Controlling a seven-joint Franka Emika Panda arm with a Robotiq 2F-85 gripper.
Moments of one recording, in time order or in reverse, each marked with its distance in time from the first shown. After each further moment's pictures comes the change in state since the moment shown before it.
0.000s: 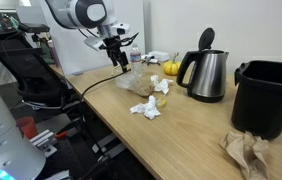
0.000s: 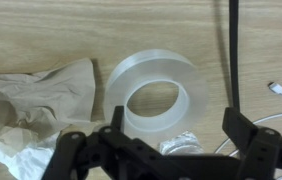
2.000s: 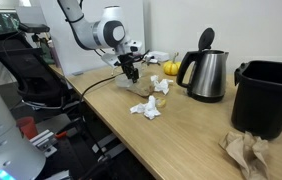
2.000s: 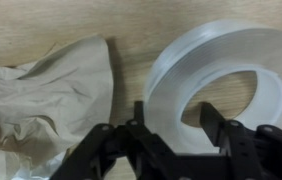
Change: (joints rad) arm -0.032 0.296 -0.072 0.148 -0.292 0.107 0.243
